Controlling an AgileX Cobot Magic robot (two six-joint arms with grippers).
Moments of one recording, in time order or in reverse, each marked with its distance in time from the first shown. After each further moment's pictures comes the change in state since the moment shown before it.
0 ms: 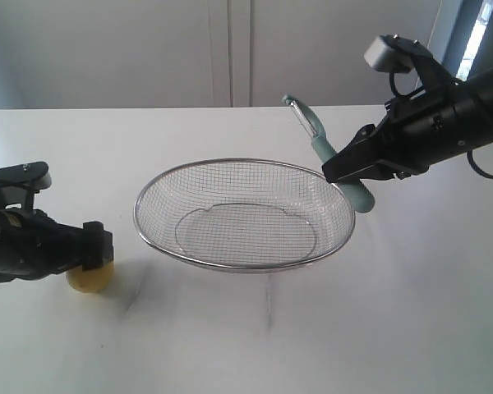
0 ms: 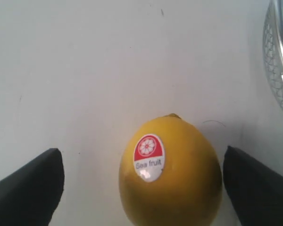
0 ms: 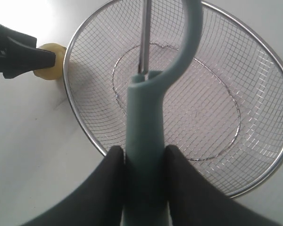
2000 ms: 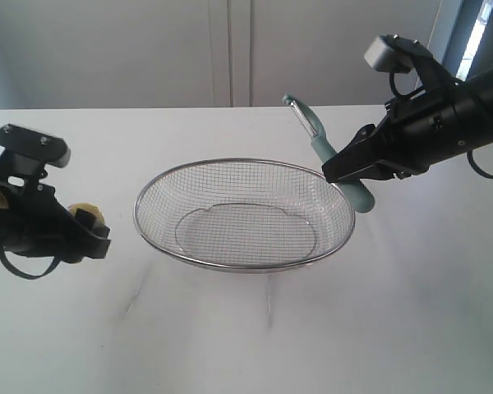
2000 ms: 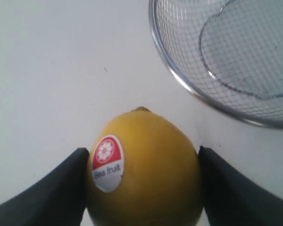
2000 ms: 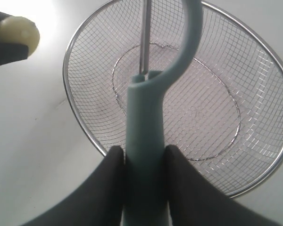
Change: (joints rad) left arm -0.062 -0.181 -0.006 0.147 0.039 0.259; right arm 0.000 0.000 0.000 0.000 0.000 0.000
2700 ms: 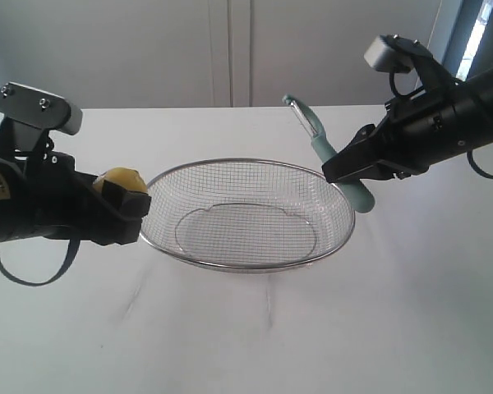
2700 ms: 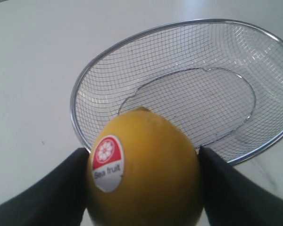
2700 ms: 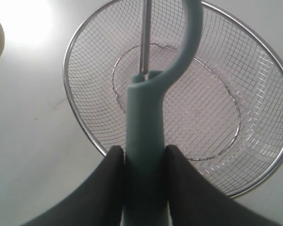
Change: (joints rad) left arm -0.192 -0.175 0.000 0.000 -0.057 -0.104; right arm 0.000 0.000 0.000 0.000 0.000 0.000
